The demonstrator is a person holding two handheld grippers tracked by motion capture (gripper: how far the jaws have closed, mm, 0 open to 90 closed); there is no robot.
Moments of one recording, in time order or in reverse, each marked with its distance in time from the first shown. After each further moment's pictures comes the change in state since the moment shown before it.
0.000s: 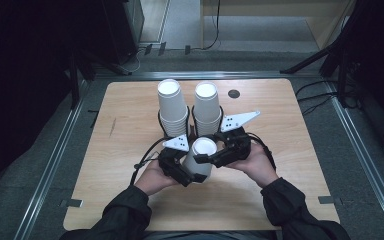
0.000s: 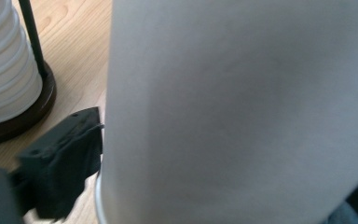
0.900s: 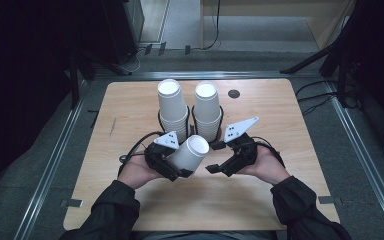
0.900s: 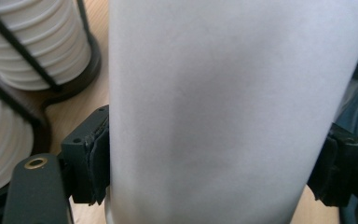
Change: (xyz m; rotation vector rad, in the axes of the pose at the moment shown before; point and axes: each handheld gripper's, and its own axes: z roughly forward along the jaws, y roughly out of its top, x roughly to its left) left arm 0.007 0.006 -0.036 0.204 0.112 0.083; right arm -0.010 -0.024 -0.006 0.232 -0.034 -0.079
